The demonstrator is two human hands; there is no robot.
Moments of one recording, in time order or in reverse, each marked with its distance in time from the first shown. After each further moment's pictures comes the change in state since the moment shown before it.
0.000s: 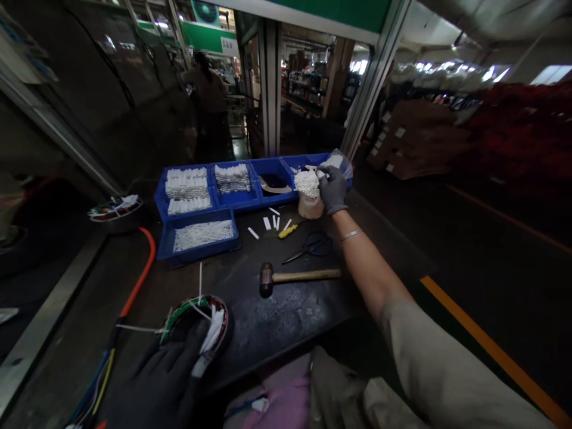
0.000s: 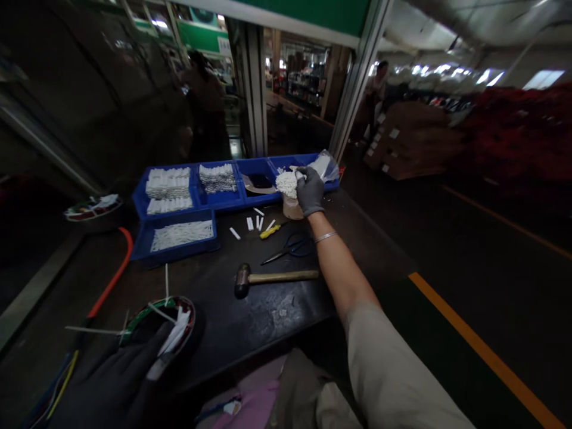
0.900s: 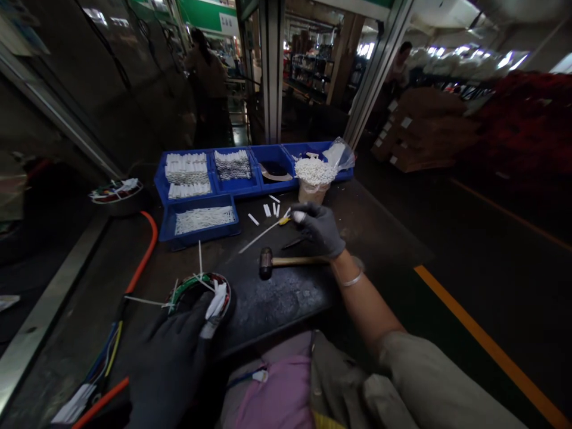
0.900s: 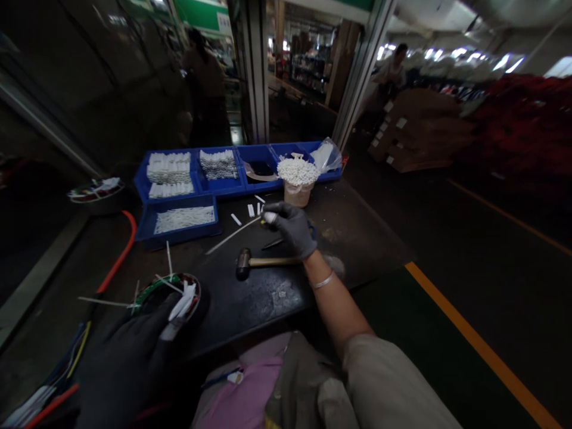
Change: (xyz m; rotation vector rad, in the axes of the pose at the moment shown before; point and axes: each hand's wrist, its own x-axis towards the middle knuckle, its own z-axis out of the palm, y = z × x) left_hand 0.034 0.029 -0.024 0.063 0.099 -0.031; right_hand -0.153 -0.067 -0.043 0.976 -0.453 0.302
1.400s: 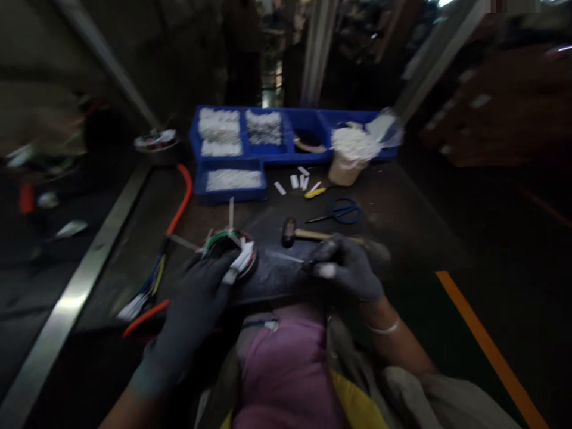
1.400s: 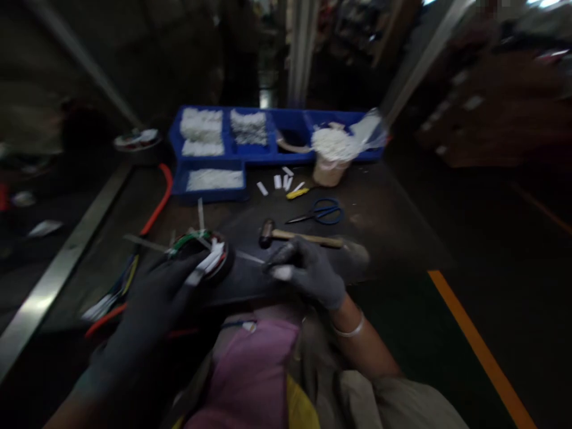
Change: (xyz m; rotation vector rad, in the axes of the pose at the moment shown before) left_hand 0.000 0.006 -0.011 -0.333 -0.220 -0.280; right_hand -0.131 -0.032 0.015 -0.067 -0.325 0.105
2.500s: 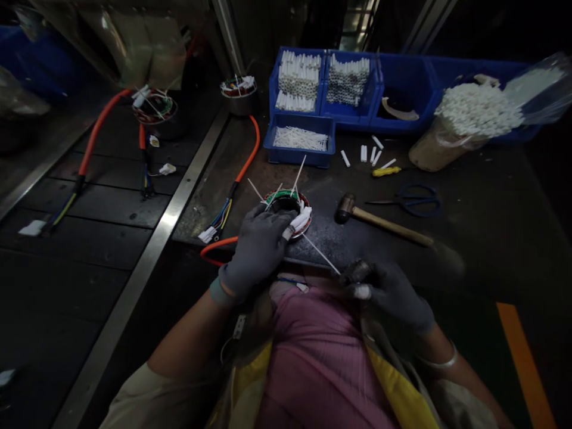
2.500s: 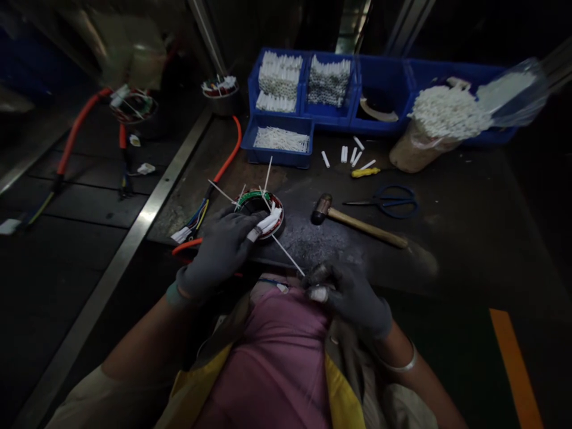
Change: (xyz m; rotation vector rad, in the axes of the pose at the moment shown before) left_hand 0.005 0.022 -0.009 -0.031 -0.121 -0.096; right_hand -0.025 0.021 0.006 -0.214 -0.422 0.092
